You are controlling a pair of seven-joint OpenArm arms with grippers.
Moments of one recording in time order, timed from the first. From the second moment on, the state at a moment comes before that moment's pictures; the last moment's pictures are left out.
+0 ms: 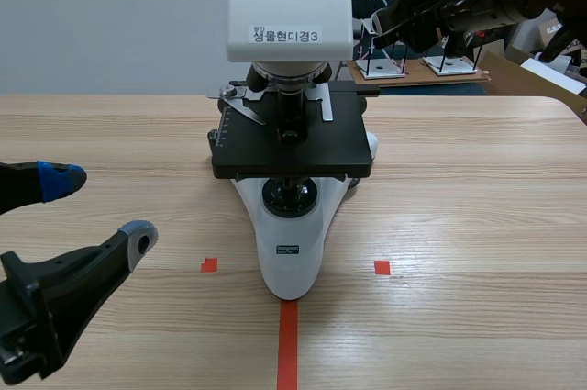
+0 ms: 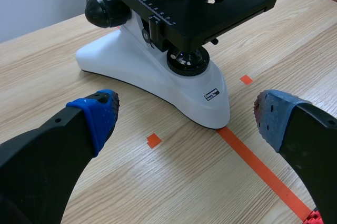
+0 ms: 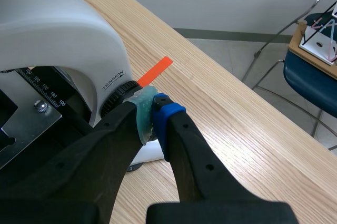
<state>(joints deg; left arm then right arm) 47.7 -32.6 -8.4 120.5 -21.4 -26.4 -7.1 30.0 25.1 -17.9 81.7 28.7 28.4 -35.5</state>
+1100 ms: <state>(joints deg) 47.7 -32.6 -8.4 120.5 -21.4 -26.4 -7.1 30.0 25.2 -17.9 81.7 27.5 28.3 -35.5</state>
